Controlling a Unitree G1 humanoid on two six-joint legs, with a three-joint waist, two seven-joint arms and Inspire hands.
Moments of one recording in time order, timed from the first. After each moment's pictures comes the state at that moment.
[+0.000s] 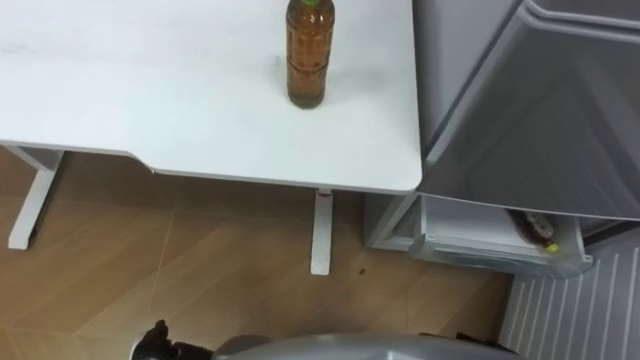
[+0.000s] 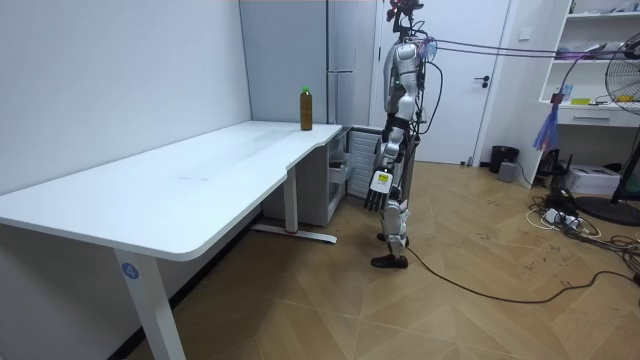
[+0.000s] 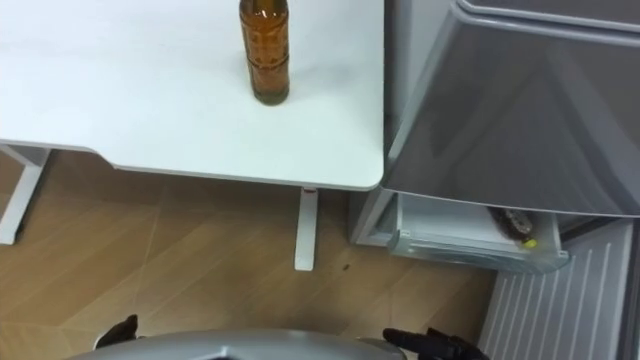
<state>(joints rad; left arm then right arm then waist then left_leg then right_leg) 0.17 0.22 0.08 1.09 0.03 0.06 0.08 0.10 -0.27 0.02 1.33 0.47 0.08 0.30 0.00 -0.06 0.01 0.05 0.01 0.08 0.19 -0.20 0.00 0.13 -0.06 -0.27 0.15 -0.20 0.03</state>
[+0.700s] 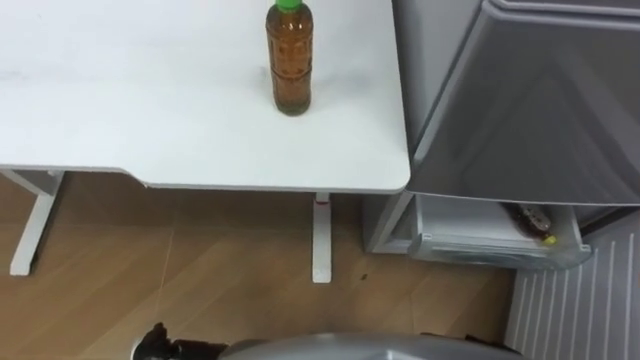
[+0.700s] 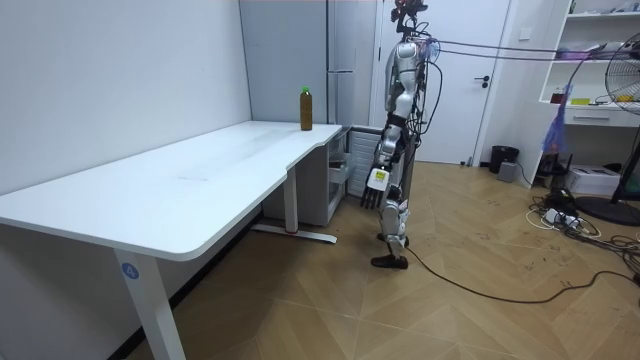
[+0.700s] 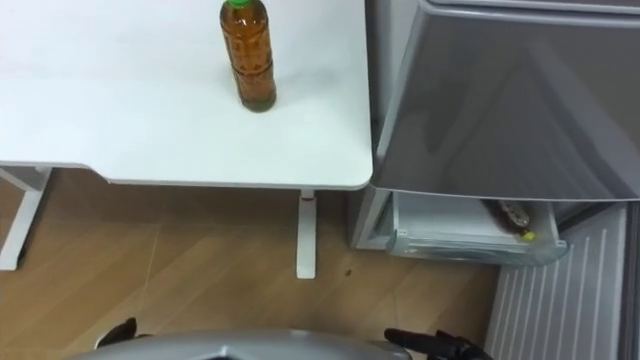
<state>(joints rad) 0.17 0.21 0.11 1.10 -0.19 0.07 0.13 0.10 -0.26 -0.01 1.32 0.43 0.09 0.22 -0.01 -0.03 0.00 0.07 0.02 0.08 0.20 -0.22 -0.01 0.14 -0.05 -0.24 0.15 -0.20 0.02</state>
